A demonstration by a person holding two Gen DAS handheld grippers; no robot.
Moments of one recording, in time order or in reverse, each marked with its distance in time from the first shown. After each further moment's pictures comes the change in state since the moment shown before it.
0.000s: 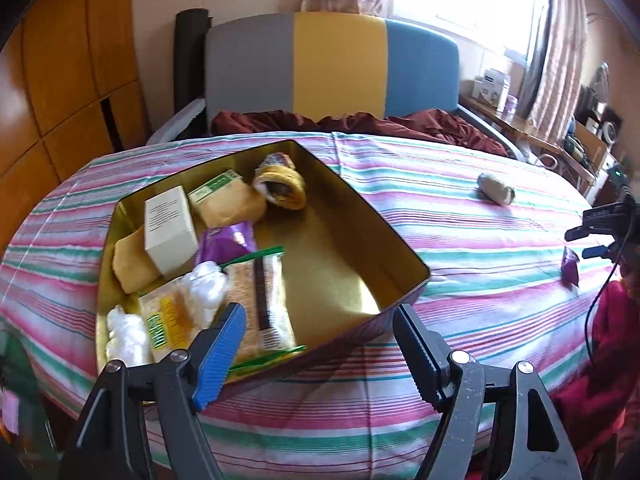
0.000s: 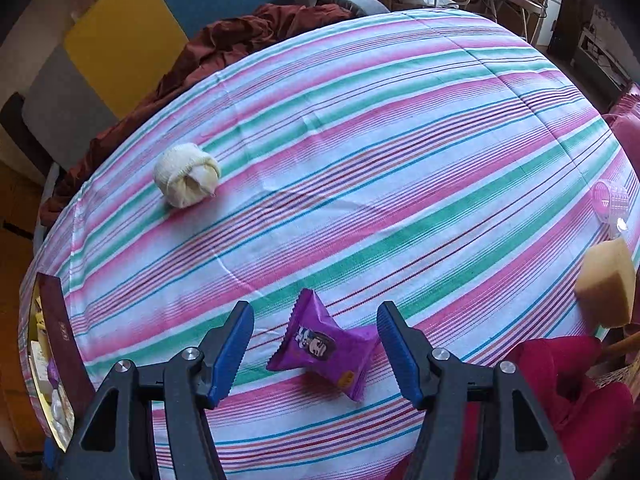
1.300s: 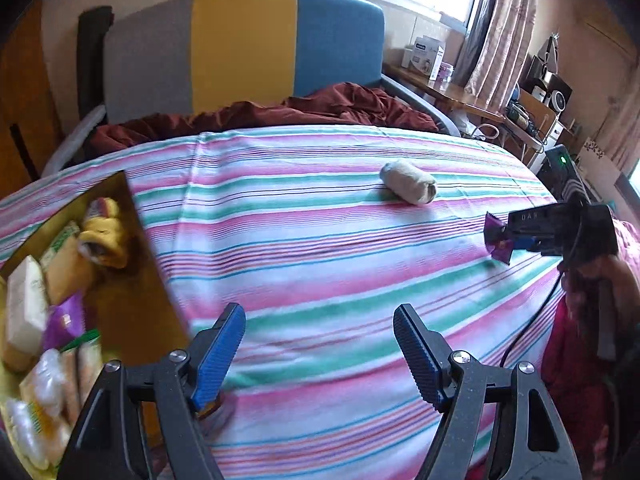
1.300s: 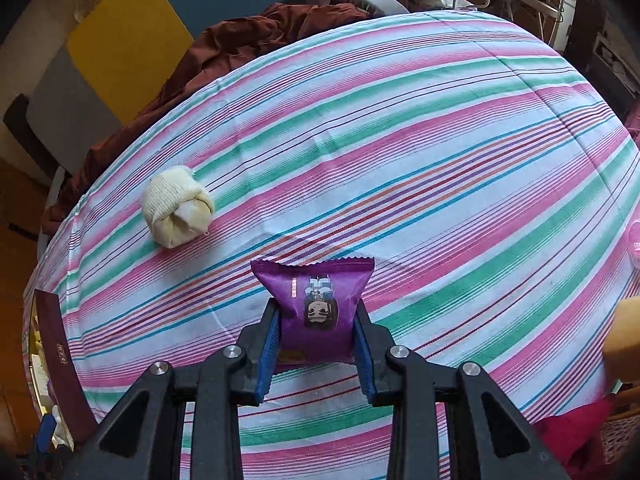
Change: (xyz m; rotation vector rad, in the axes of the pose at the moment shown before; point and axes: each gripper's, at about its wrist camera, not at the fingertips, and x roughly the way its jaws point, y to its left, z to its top) left arm 0.081 -0.131 0.075 0.107 0.111 -0.229; right arm 0.021 -0.024 0.028 -0.009 -0.023 0.062
